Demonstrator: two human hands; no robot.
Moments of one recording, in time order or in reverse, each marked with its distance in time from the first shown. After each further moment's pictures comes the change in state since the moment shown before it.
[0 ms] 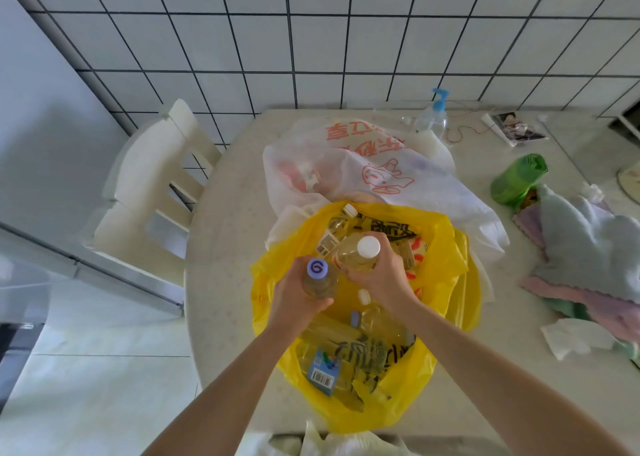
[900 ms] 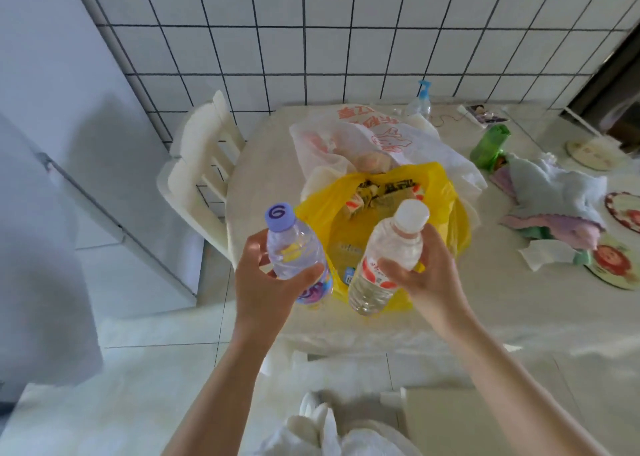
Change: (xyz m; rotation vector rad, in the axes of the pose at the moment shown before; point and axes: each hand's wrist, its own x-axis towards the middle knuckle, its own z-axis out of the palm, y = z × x) left_hand -0.209 0.015 -0.135 -0.361 0.249 0.106; right_hand -0.254 -0.086 0.006 0.266 0.136 -0.224
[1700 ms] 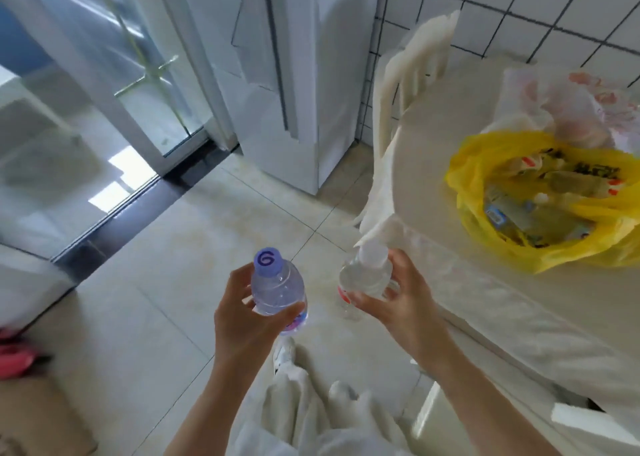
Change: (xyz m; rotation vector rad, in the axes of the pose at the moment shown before) left_hand -0.346 -0.076 -0.152 0.114 0.635 -0.320; right_hand -0.241 0.014 0.101 -0.107 -0.764 -0.003
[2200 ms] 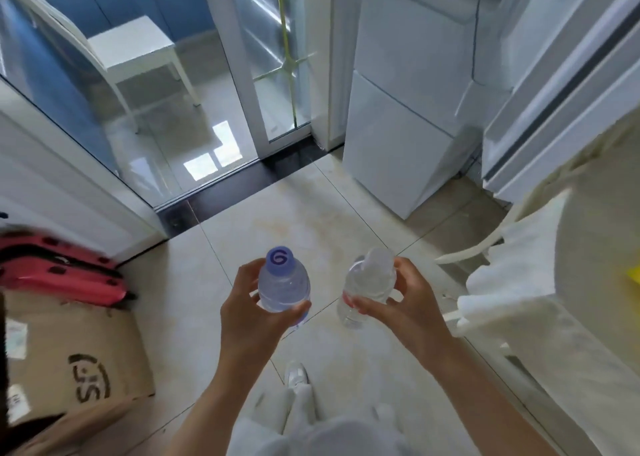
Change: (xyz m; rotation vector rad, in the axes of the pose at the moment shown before) left_hand 0.090 -0.053 -0.207 0.043 0.290 -0.054; right_hand 0.083 -0.078 0.235 0.028 -0.329 0.076
